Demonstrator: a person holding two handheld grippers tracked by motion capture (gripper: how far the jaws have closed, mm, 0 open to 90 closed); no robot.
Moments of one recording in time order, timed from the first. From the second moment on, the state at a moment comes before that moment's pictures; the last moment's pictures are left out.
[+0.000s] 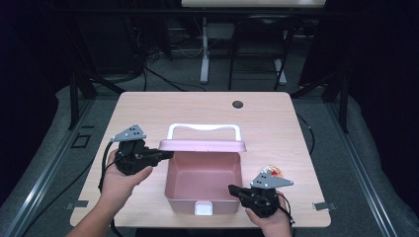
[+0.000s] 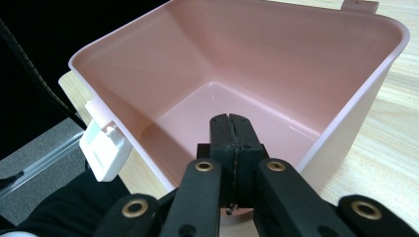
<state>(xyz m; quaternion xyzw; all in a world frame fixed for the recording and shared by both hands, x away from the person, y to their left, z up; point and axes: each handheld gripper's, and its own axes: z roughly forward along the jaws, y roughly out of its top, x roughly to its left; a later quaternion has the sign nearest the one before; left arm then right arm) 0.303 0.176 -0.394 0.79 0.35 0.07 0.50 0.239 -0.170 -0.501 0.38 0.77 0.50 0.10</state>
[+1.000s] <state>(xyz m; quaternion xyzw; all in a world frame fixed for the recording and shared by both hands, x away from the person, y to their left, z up) 0.324 0.174 -0.381 0.79 0.36 0.07 0.49 0.238 -0.170 -0.502 0.37 0.77 0.50 0.11</state>
